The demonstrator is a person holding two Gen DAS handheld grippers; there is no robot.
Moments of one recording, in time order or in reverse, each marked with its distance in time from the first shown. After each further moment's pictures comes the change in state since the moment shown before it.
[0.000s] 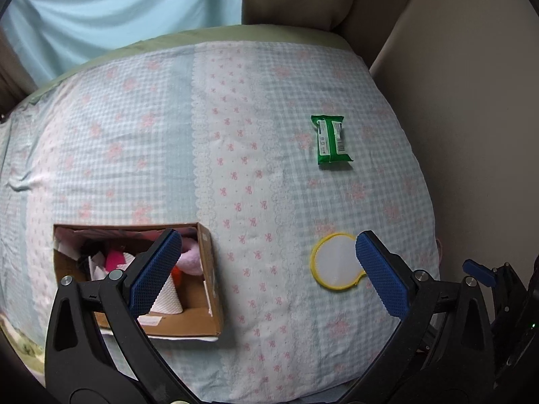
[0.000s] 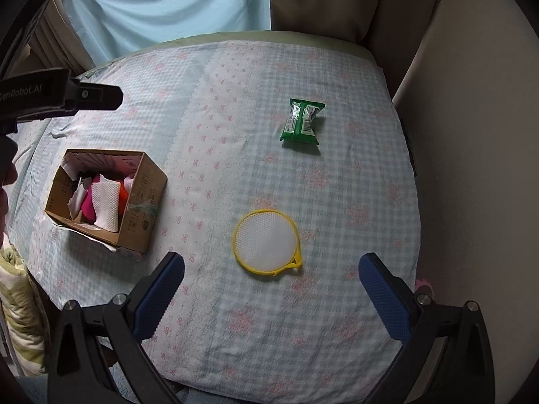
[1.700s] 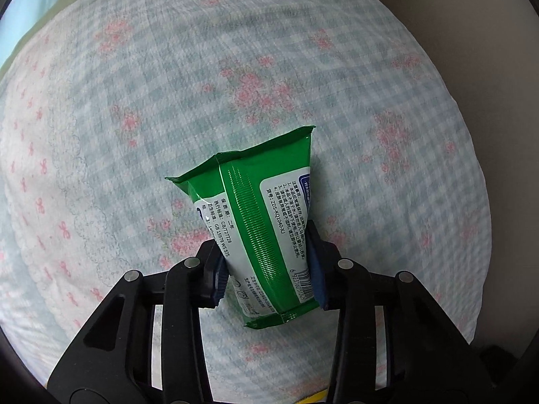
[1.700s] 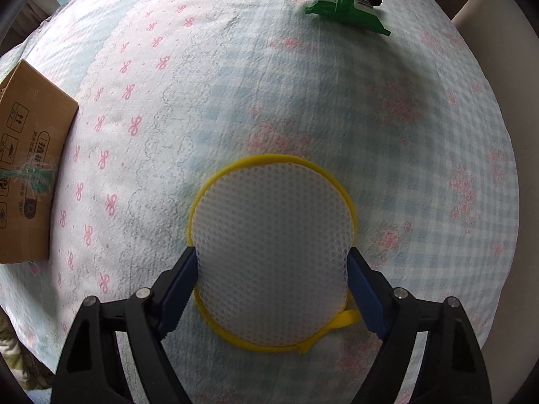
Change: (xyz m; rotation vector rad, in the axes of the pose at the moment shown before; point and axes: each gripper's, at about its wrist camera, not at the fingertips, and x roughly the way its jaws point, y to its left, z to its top) left arm 0.345 -0.126 0.145 0.278 0.285 -0.097; right arm 0.241 0.019 -0.029 -0.037 0.239 -0.051
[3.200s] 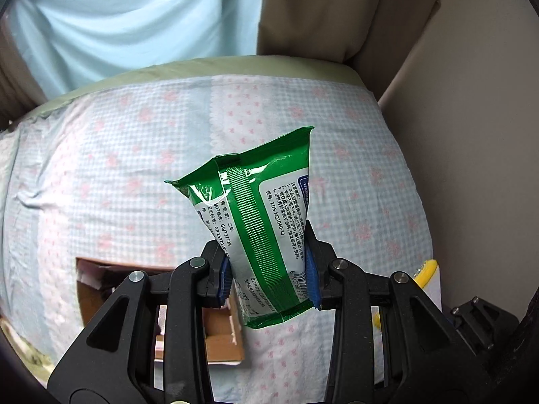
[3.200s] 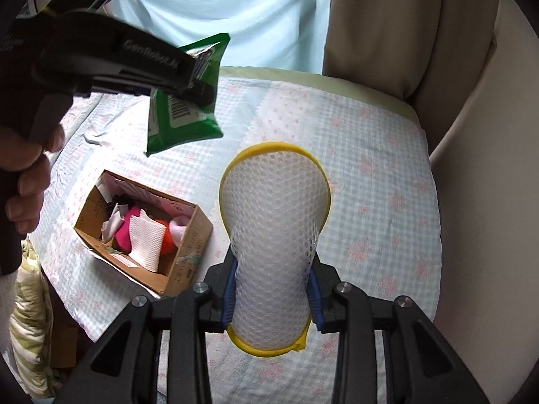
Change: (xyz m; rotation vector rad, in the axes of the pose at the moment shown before) left arm -0.364 0.094 -0.262 -0.335 -0.381 0.131; right arm -0.276 0.028 0.028 -0.114 -0.375 0.120
